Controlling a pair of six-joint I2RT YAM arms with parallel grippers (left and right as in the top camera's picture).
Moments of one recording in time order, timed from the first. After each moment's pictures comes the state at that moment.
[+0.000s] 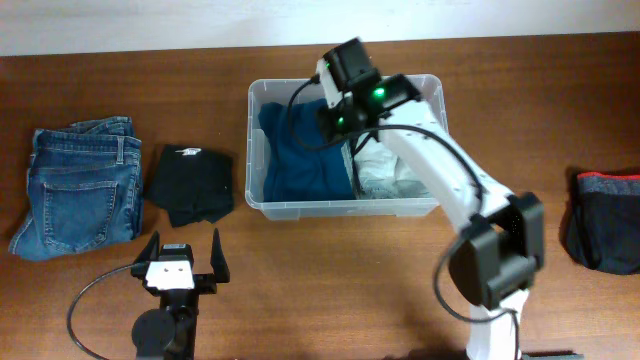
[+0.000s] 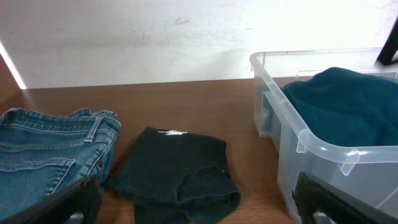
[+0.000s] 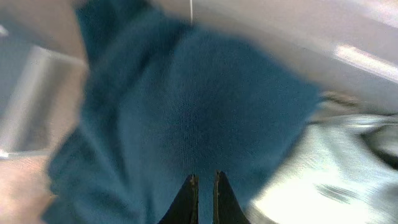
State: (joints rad) left arm -0.04 0.01 0.04 -0.13 -0.05 0.03; right arm 0.47 2.08 1.88 -0.88 -0.07 0.07
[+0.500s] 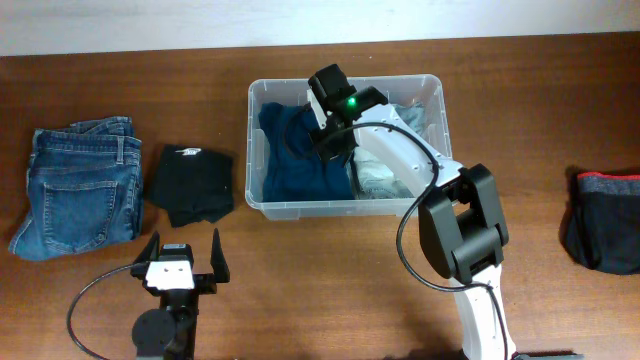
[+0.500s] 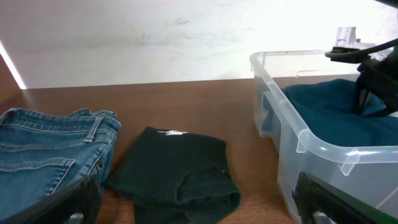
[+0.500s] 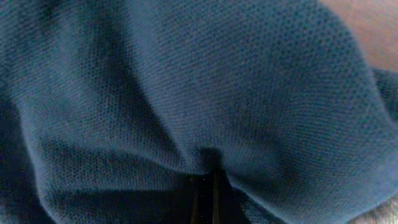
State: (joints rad) left arm -0.04 0.01 0.04 -0.13 -0.06 0.03; right arm 0.48 2.27 1.90 -0.88 -0.05 0.06
